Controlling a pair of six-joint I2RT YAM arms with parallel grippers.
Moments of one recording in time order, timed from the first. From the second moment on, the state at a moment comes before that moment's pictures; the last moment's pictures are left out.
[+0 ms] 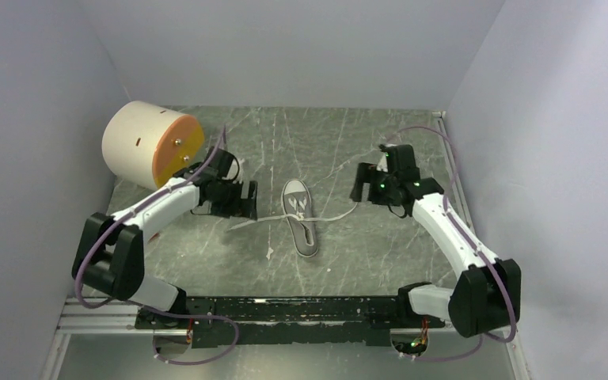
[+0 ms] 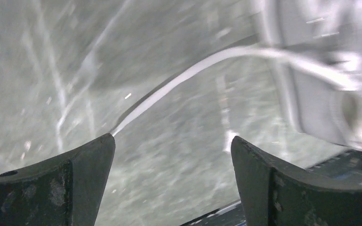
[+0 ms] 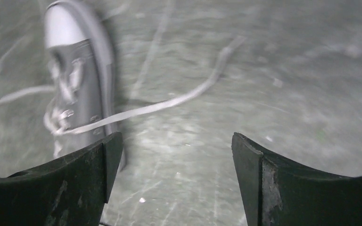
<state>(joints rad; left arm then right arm) -0.40 1.49 0.94 -0.63 0.16 -0.29 0.21 1.22 0.90 -0.57 -0.07 0.33</state>
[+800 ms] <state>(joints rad) -0.44 1.90 1.05 -0.04 0.77 -0.54 0.35 1.91 1.00 -0.06 -0.80 0.54</state>
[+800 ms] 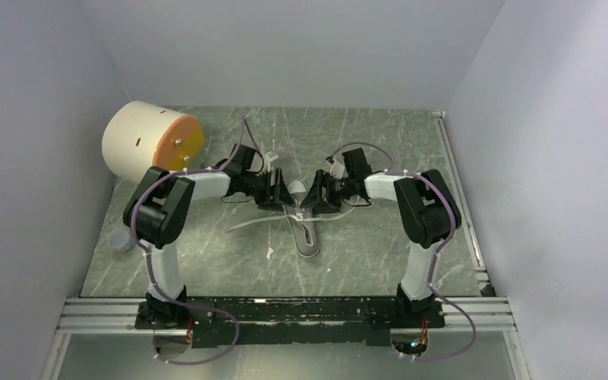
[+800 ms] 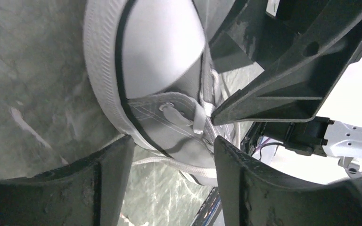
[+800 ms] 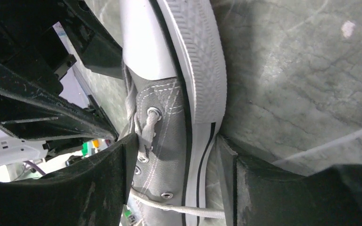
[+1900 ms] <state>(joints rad) -0.69 1.69 0.99 -0.20 0.46 0.35 0.43 1.59 1.12 -0.61 -0.09 0.14</state>
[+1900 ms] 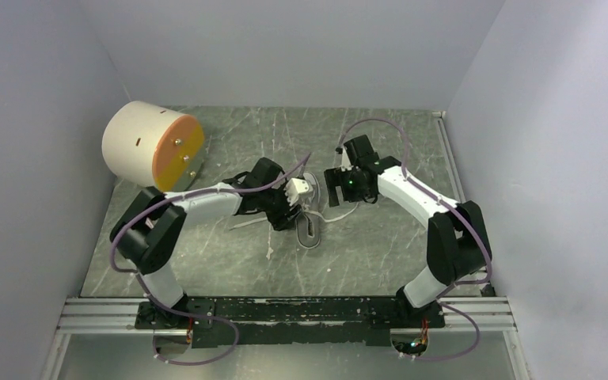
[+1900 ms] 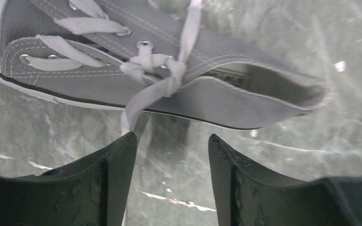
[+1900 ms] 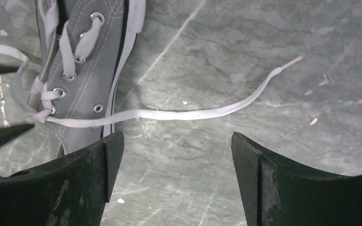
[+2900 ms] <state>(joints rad) -0.65 1.76 0.97 -0.09 0.40 0.36 0.21 1.61 1.03 -0.59 -0.21 0.26</state>
